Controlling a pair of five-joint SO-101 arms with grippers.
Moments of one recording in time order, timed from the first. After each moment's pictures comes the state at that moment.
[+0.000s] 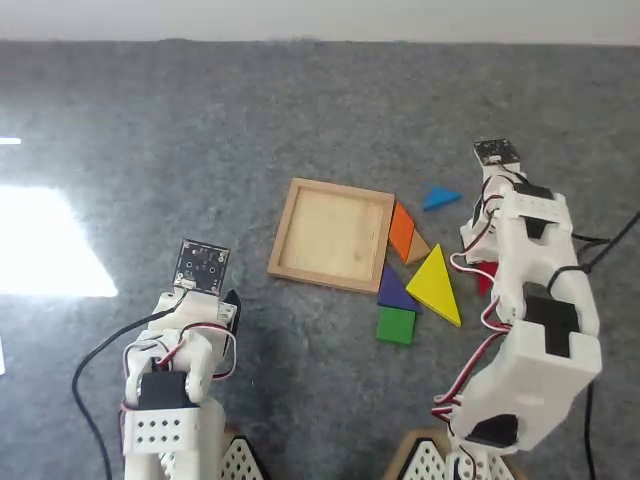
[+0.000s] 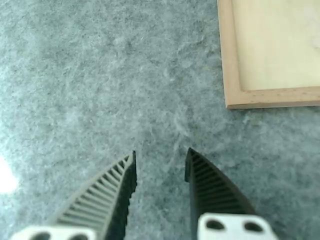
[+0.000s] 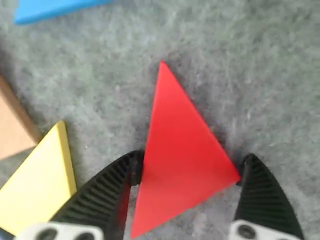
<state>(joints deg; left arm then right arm) -9.7 -90.0 97.3 55.3 -10.4 7.9 17.1 17.9 56.2 18.3</state>
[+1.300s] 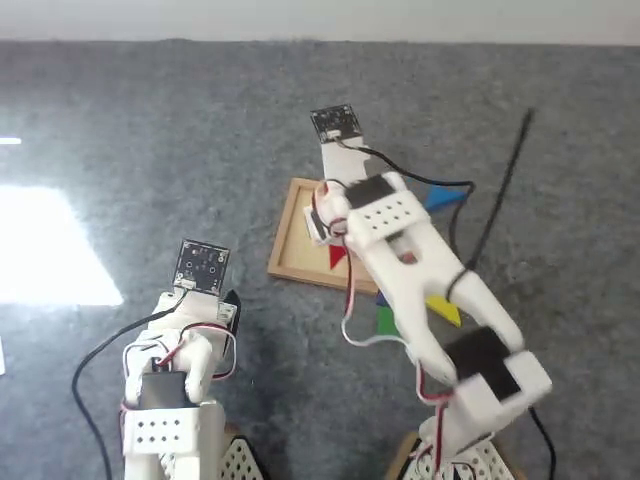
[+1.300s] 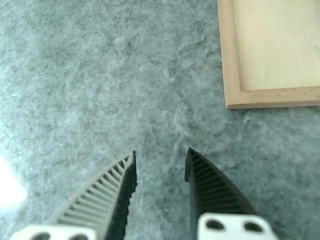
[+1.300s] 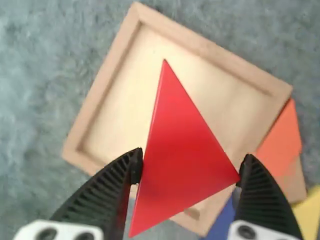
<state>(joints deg) -9.7 -90.0 97.3 55.3 -10.4 -32.1 7.0 10.8 58.9 -12.7</state>
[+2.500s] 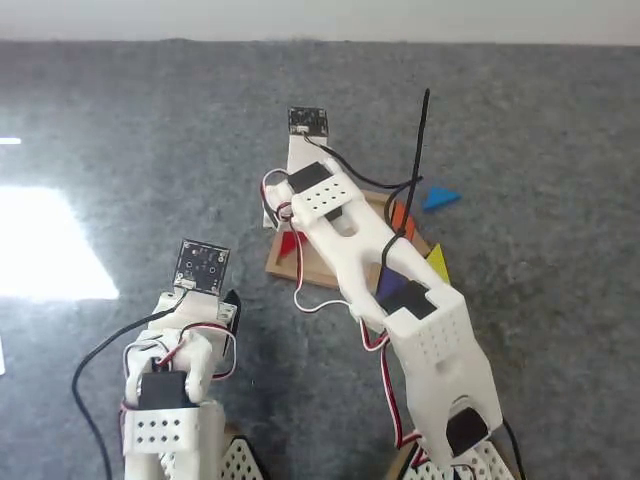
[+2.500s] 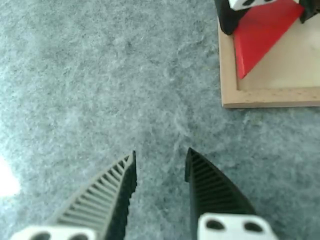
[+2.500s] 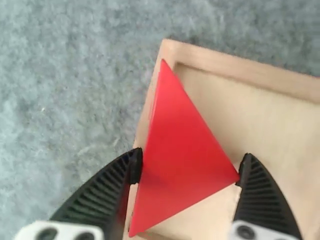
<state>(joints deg) -9.7 -90.0 97.3 55.3 -10.4 -37.8 38.2 -20.0 61.4 -33.0</state>
